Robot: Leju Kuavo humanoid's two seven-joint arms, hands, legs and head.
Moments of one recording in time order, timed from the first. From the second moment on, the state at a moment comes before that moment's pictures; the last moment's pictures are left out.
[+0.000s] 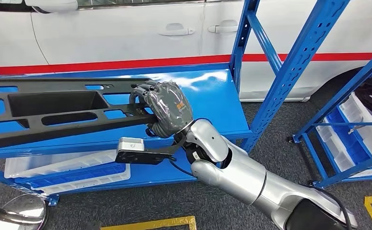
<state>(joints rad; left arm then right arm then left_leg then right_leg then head) -0.11 0.02 -0.91 -0.23 1.07 0.59 -0.14 -0.83 0.07 0.97 -1.42 0.62 -0.53 0.24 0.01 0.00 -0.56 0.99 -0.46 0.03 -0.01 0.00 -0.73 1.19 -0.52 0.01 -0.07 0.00</state>
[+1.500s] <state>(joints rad) -0.11 0.08 -0.90 -0.23 1.17 0.45 -0.03 -0.82 0.08 0.99 -1.41 0.58 -0.49 0.21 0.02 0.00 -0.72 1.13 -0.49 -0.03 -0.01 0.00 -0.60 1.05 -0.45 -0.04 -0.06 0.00</state>
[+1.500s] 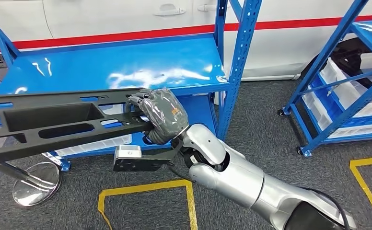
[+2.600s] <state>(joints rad) -0.11 0.07 -0.90 -0.23 1.17 0.45 -0.03 -0.82 0.09 1.00 -1.40 0.58 -0.48 0.22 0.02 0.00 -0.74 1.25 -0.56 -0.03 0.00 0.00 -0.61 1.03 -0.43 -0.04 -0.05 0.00</state>
